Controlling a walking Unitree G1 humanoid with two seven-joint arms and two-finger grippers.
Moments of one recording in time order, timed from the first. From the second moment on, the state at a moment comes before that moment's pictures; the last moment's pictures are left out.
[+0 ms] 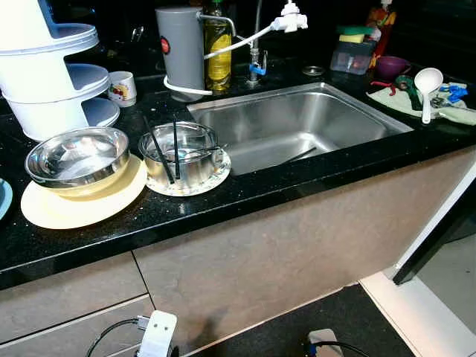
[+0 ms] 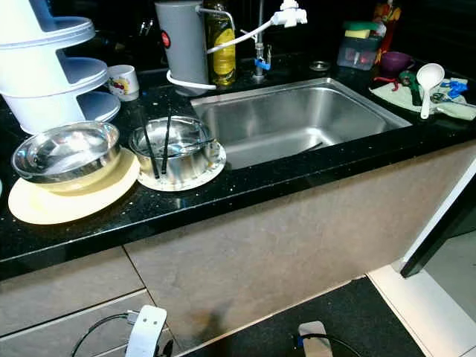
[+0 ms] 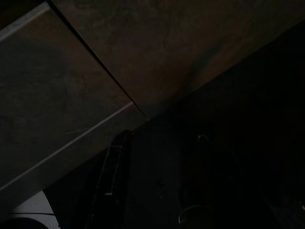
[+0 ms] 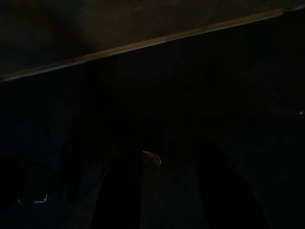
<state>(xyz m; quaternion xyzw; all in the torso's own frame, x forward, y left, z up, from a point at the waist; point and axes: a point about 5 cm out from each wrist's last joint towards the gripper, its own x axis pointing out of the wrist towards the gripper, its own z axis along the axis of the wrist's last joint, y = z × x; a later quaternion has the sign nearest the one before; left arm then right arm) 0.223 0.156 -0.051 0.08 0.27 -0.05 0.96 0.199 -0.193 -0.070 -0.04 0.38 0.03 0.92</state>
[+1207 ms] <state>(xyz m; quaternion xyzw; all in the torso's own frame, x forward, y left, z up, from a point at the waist) 0.254 0.212 -0.018 0.00 0.21 0.07 0.98 0.237 -0.143 -0.052 0.07 0.35 0.06 0.93</state>
